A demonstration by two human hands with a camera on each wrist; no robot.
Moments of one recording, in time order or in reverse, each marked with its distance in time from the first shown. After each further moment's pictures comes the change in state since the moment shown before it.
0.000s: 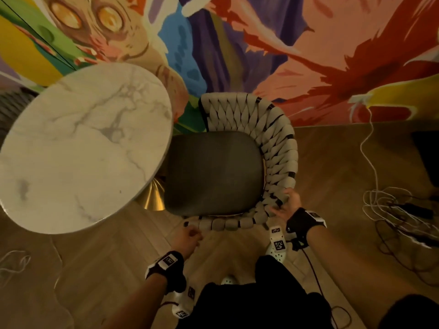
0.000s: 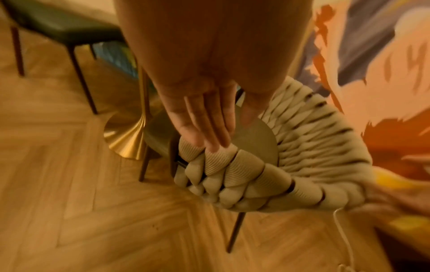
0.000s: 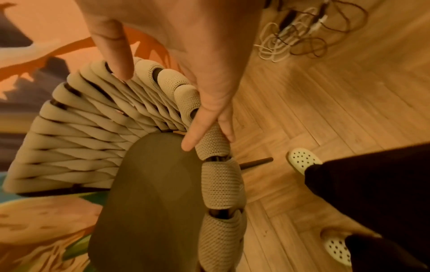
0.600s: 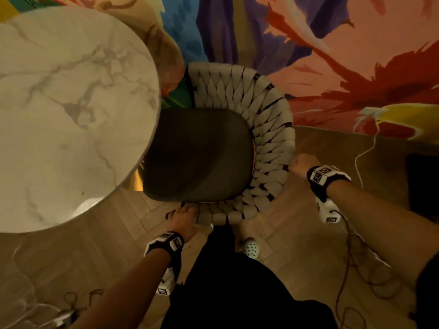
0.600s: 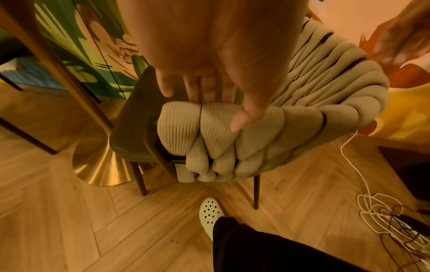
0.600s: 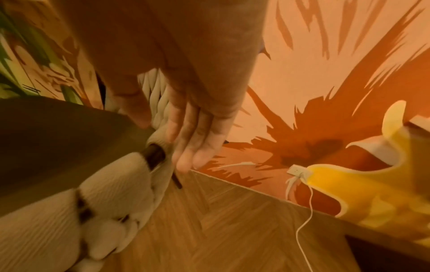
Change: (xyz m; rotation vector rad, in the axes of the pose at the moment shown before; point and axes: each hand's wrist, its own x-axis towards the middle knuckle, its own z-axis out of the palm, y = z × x) left_hand 0.112 0.081 0.008 0.643 -0.088 0.151; right_hand 0.065 -0.198 0.100 -1.942 0.093 -0.400
